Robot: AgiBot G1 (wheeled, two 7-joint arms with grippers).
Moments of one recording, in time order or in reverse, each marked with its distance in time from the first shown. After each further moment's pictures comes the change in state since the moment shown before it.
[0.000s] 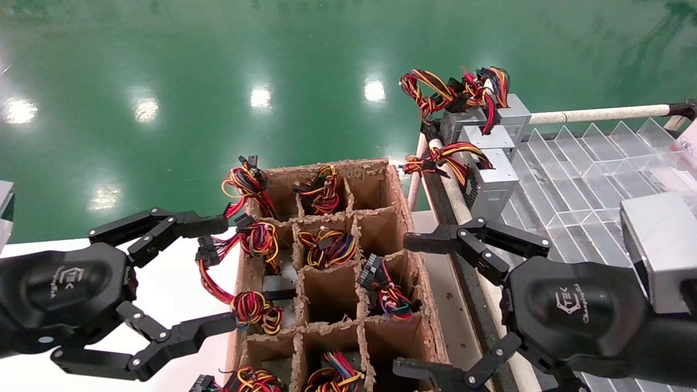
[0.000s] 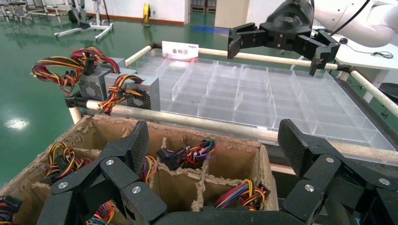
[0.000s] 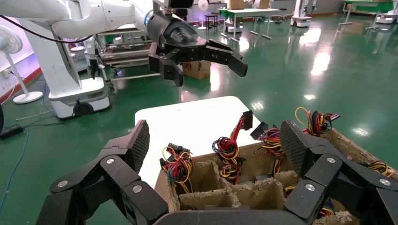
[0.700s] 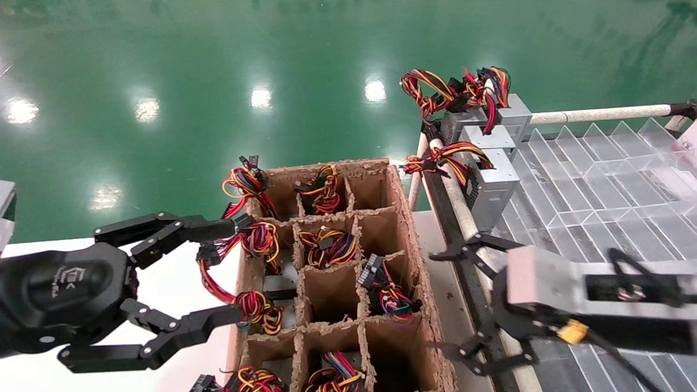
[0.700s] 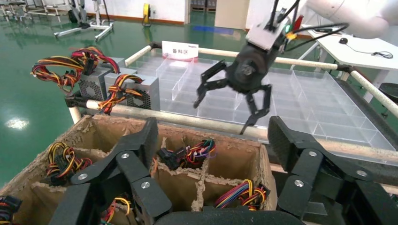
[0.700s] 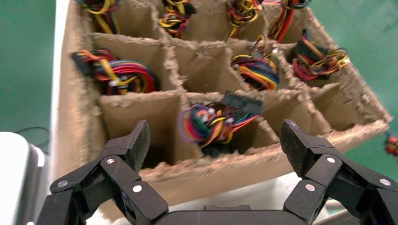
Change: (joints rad) left arm 0.000 0.000 0.000 0.000 0.000 0.000 0.000; right arm 0.152 -0.014 -0.126 0.071 -0.477 0.103 -0.062
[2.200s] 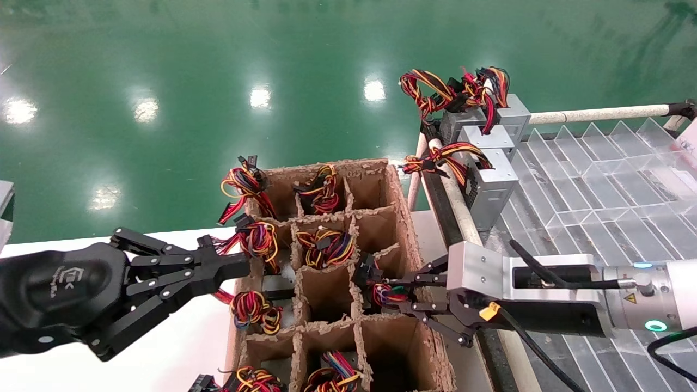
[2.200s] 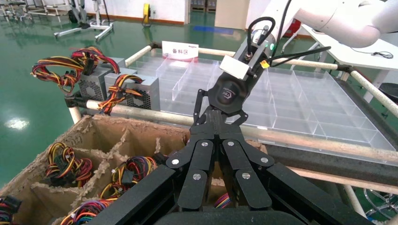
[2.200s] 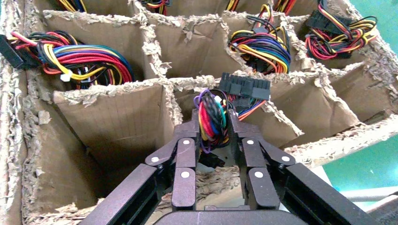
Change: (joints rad) left arm 0.000 0.000 0.000 0.000 0.000 0.000 0.000; right arm 0.025 -0.104 -0.078 -0.001 -0.178 0.095 0.092
